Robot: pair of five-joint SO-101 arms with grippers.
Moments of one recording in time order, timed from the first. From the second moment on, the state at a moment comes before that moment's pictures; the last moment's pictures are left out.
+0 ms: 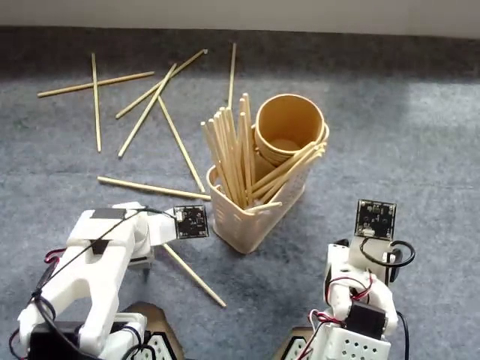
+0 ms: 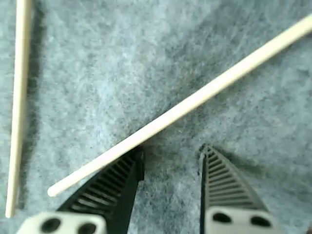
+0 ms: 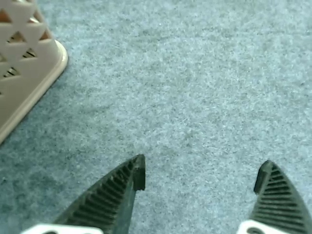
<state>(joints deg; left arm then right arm) -7.0 -9.8 58.9 42.8 -74.8 12.1 -104.4 95.2 64.6 11.1</state>
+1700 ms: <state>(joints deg) 1.4 -11.1 48.7 57.1 -73.8 12.1 -104.4 95.2 64.6 11.1</state>
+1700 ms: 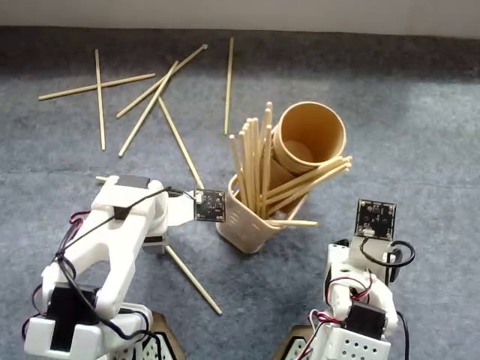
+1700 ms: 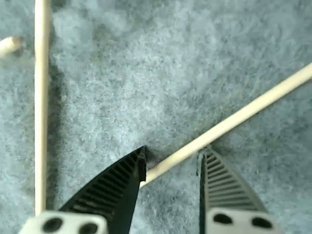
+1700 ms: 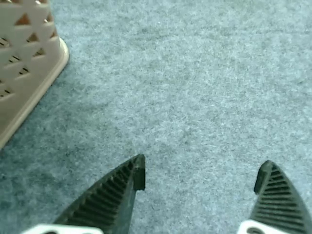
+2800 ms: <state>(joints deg) -13.2 -9.4 36.9 55.0 -73.9 12.1 -104.4 95.2 64.6 11.1</state>
